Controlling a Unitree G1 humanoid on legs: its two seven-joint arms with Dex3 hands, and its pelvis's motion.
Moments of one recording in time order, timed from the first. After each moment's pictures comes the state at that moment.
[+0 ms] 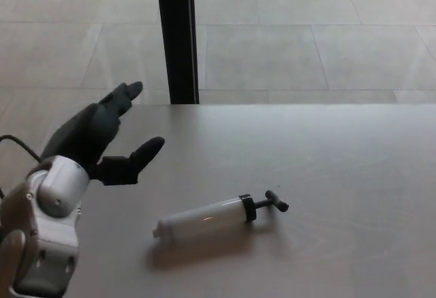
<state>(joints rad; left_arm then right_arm) -0.41 0.33 0.03 -0.07 0.59 0.43 -0.37 -0.27 -0.18 -0.42 -0.42 0.11 0.48 -0.10</state>
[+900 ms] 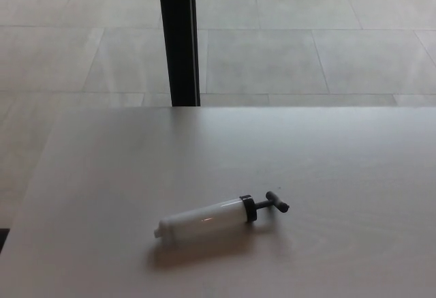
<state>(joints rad) 0.09 0.58 0.86 0.57 0.24 0.35 -0.42 -0.08 -0.41 -0.76 -0.06 0.14 0.44 -0.08</state>
